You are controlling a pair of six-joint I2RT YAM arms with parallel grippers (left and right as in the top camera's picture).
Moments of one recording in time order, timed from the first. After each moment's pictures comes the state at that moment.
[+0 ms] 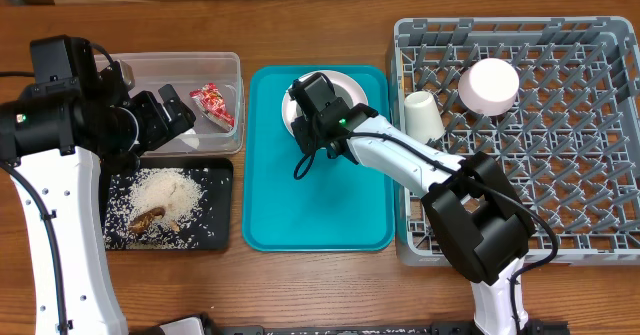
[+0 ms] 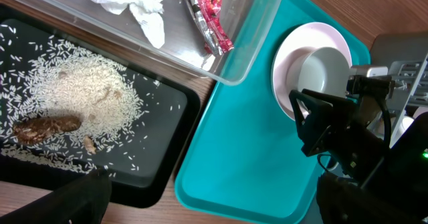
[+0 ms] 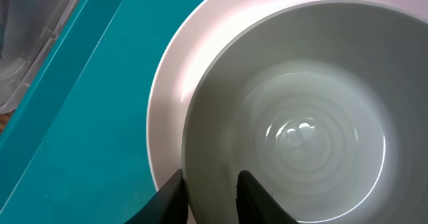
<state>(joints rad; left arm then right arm) 0.22 1.46 1.63 -1.36 0.28 -0.33 0.67 2.10 1.50 -0.41 0.04 0.22</state>
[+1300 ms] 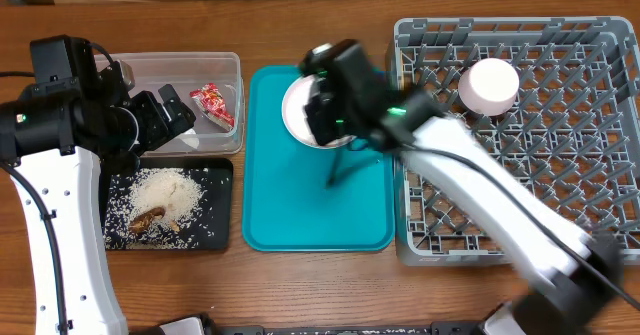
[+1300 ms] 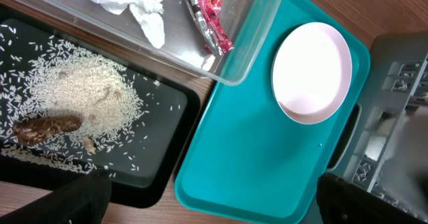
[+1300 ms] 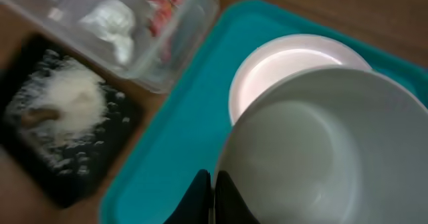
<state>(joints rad) 0.22 1.46 1.63 -1.36 0.28 -0.33 0.66 1.69 1.64 -0.83 -0.13 0.20</state>
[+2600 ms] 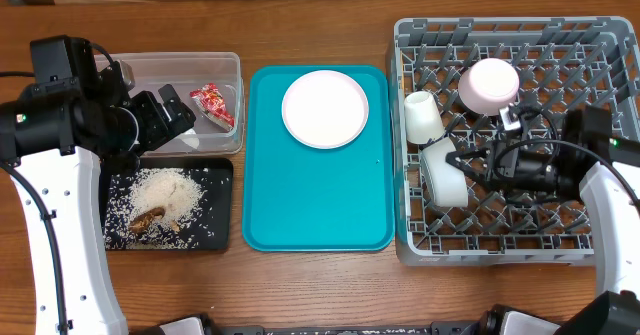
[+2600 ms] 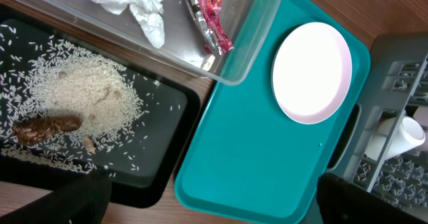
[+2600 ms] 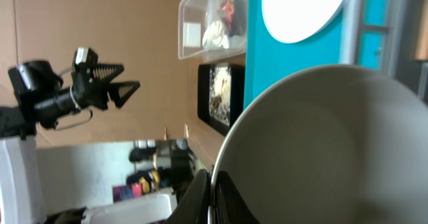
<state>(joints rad) 0.22 1.46 1.63 -1.36 0.28 -0.33 -0.31 1.41 1.04 -1.21 -1.24 -0.17</state>
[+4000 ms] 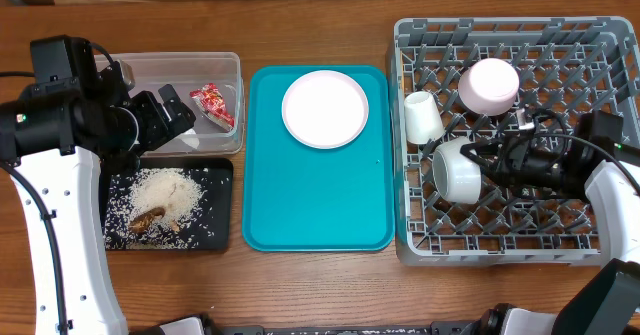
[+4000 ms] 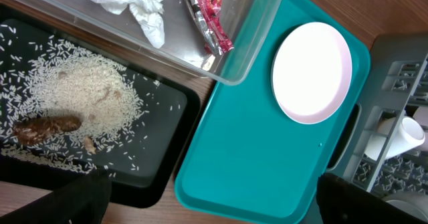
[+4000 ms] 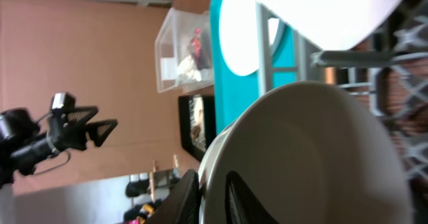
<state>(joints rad) 0.22 1.46 1.63 -1.36 0.28 -0.33 -0.39 1.49 1.00 -1.01 -1.16 -0.06</state>
